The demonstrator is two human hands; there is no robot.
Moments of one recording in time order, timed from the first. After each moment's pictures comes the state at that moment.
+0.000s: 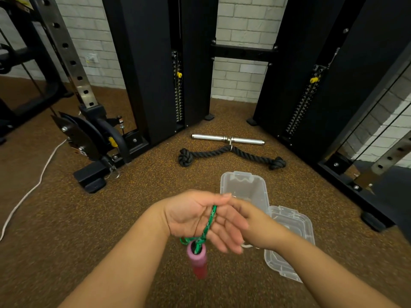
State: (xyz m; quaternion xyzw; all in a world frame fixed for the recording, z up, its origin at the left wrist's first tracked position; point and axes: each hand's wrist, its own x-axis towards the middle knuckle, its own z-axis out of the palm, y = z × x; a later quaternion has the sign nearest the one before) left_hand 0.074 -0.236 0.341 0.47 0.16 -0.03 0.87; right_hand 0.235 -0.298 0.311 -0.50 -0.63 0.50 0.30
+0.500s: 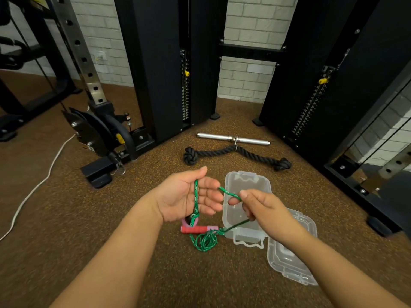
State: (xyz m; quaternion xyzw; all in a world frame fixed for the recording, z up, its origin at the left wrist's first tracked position) left_hand 0.051 -0.219 0.338 0.38 0.29 0.18 0.86; right_hand 0.247 -0.298 0.308 -0.60 -0.55 0.43 0.39
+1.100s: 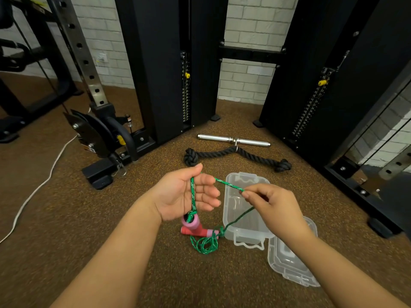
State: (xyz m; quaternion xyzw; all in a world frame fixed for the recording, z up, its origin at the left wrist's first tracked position) left_hand 0.048 -0.218 0.340 0.37 0.30 0.23 0.85; right_hand 0.257 -0.297 0.315 -0.68 -0.61 0.19 0.36
